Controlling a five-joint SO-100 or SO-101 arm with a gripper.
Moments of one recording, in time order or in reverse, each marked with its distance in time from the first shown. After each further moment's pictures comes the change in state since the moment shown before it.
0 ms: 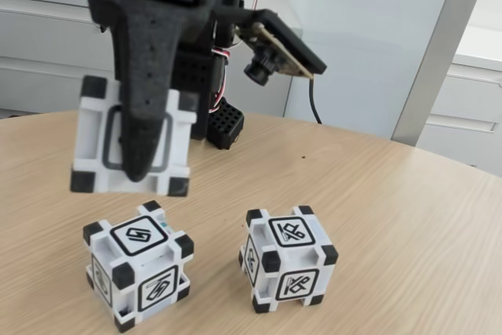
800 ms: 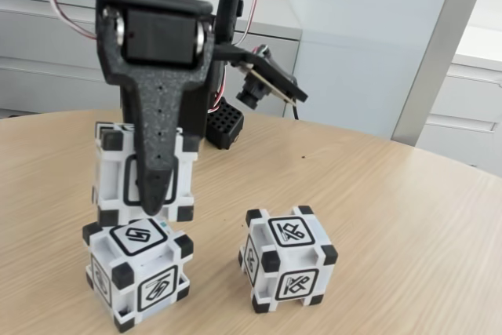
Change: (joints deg) arm 0.4 0.0 8.6 -0.9 -4.3
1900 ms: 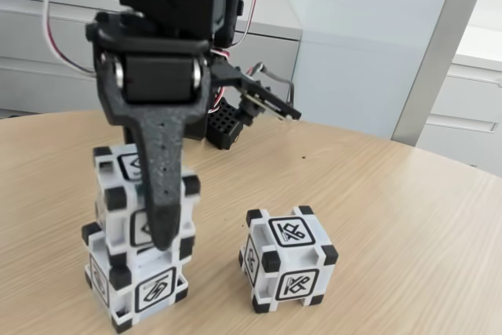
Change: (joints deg) arm 0.1 -7.1 -0.1 -0.4 -1.7
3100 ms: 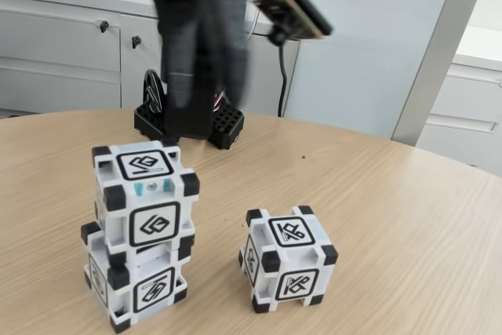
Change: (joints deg) arm -8.2 27.6 0.1 13.2 2.6
